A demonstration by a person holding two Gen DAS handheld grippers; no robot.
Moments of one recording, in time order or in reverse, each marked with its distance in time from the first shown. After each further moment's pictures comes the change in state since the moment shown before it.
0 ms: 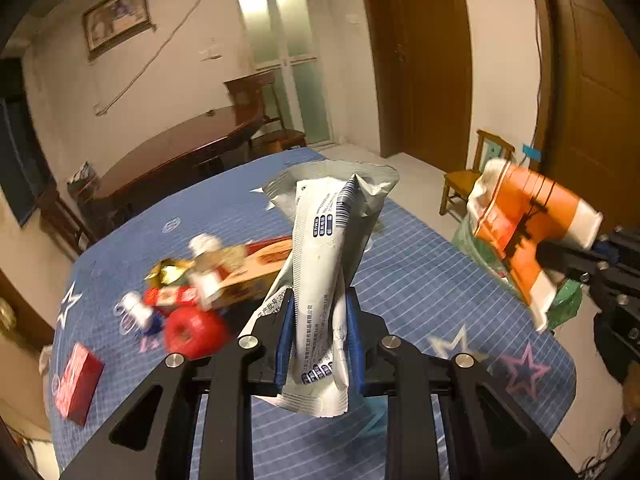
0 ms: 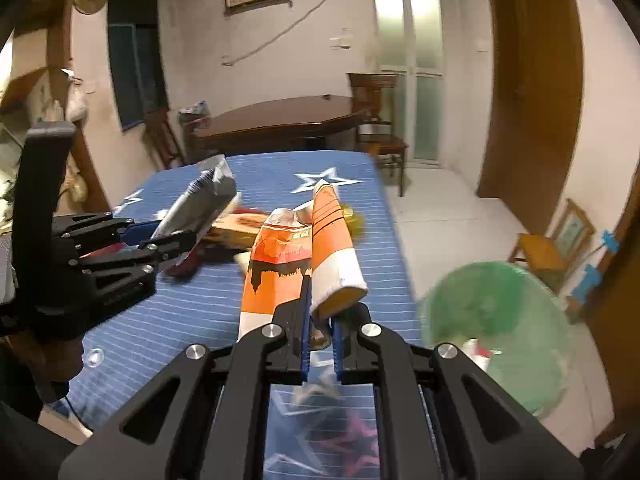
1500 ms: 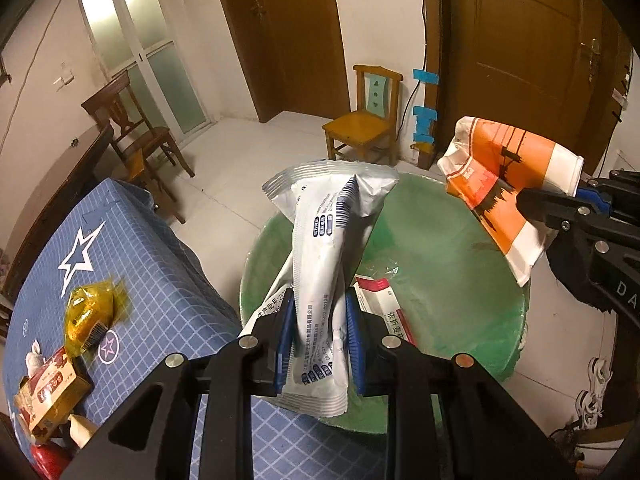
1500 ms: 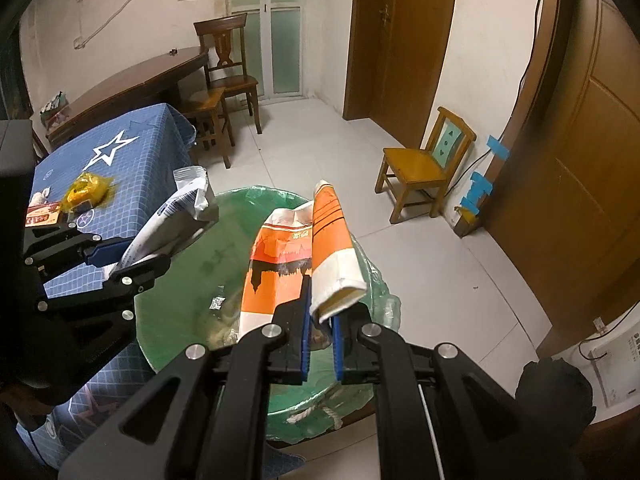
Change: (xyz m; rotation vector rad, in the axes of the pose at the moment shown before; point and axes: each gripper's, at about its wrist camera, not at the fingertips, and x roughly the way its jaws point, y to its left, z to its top) left arm 0.154 -0.260 0.074 0.295 0.150 -0.289; right arm 0.027 -0.217 -0.051 0.229 0.236 -0.383
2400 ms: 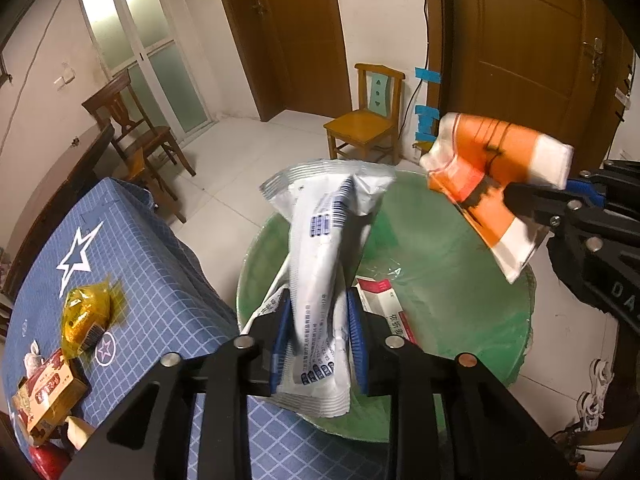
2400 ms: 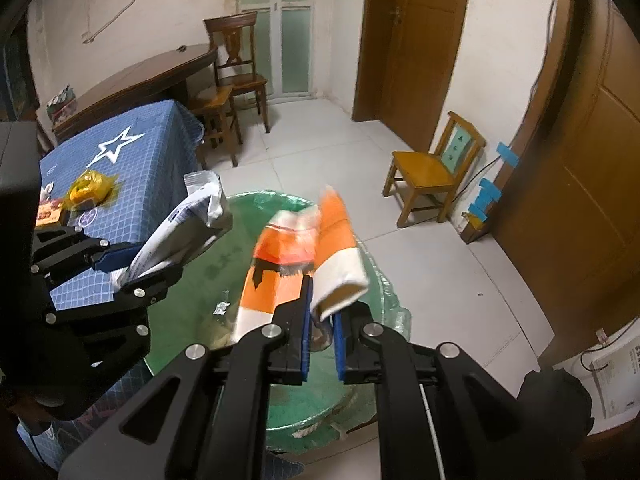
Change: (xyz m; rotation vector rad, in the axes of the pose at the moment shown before) left arm 0.007 -0.001 -0.001 0.000 0.006 0.000; right arm 0.011 0.005 0.006 -0.036 0.004 0.024
